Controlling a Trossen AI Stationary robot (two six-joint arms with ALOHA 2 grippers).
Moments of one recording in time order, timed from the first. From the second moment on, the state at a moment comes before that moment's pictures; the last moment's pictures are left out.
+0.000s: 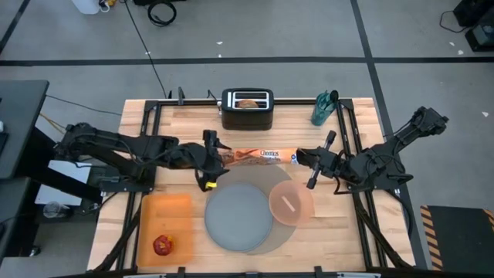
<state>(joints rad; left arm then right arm) -0.19 1.29 1.19 -0.53 -0.41 0.26 0.55 0.95 0.73 0.14 1.02 -0.24</state>
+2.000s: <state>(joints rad) -0.05 1.36 1.31 -0.82 -0.20 0.33 0.56 0.95 0.73 0.17 0.84 -0.18</state>
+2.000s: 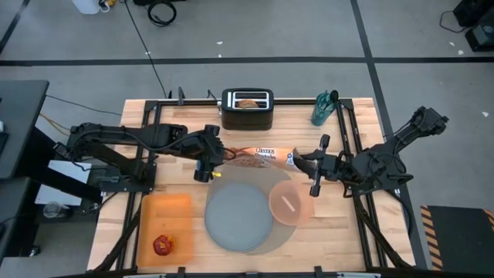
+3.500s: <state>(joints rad) -0.04 1.36 1.31 -0.88 -0.17 0.30 0.82 0.93 0.73 -0.01 1.15 -0.11</state>
